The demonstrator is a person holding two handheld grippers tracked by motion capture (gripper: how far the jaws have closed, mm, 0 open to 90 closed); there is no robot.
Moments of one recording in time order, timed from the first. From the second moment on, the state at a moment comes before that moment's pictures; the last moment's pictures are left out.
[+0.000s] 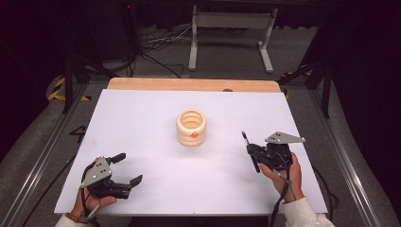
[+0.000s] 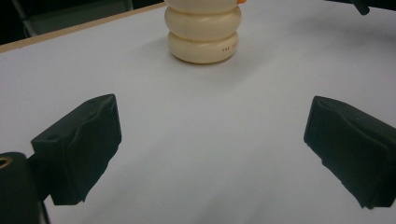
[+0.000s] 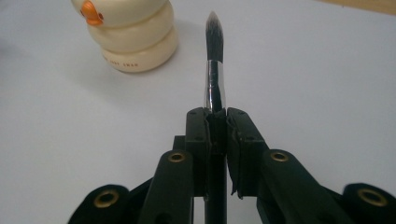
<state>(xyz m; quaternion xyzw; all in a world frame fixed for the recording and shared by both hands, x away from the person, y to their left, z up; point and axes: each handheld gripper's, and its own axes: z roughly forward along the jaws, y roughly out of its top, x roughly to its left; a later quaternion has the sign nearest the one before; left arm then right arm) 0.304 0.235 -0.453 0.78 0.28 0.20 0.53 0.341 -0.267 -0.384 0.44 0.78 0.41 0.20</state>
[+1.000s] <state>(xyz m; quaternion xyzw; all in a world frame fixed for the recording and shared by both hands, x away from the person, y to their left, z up) 0.299 0.239 -0.449 0.76 0.27 0.22 0.54 0.351 -0.239 -0.364 0.35 0.76 0.50 0.23</state>
